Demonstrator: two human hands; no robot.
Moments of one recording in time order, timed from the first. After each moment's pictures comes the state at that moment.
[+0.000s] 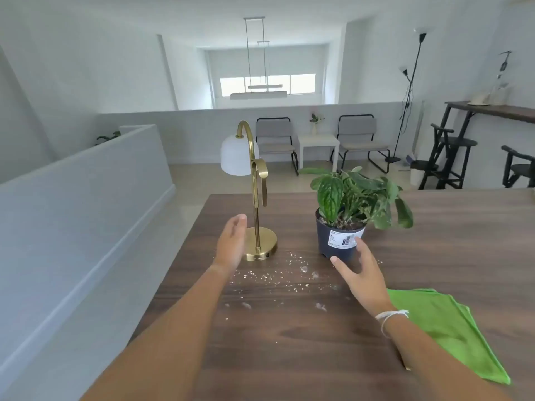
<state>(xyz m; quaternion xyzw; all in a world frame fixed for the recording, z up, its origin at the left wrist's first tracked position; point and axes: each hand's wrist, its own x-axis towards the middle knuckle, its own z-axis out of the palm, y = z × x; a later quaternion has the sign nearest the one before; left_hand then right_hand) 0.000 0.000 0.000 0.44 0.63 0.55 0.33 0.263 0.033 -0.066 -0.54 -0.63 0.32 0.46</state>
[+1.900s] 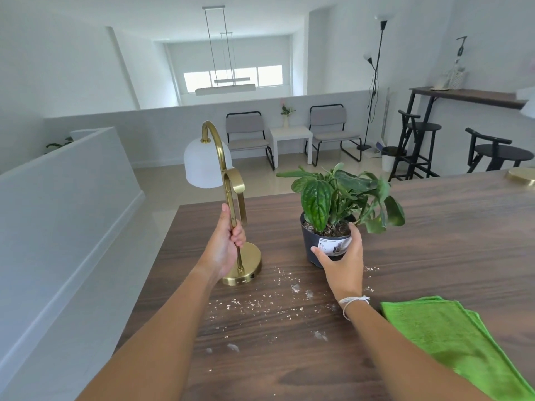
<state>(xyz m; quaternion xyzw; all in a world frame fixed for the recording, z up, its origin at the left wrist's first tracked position) -0.011 0.085 -0.003 0.45 0.43 0.60 0.50 0.218 0.105 -0.075 -0.55 -0.52 0.25 0.60</state>
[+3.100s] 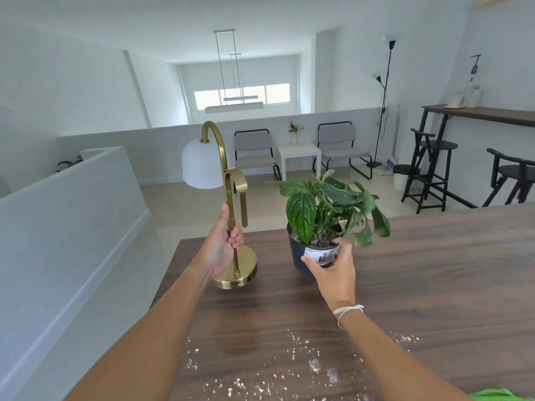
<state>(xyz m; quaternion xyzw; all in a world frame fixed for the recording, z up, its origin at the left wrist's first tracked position) -0.051 0.184 0.034 0.49 0.41 0.59 0.49 0.173 0.200 -0.048 -0.52 -0.54 0.28 0.60</state>
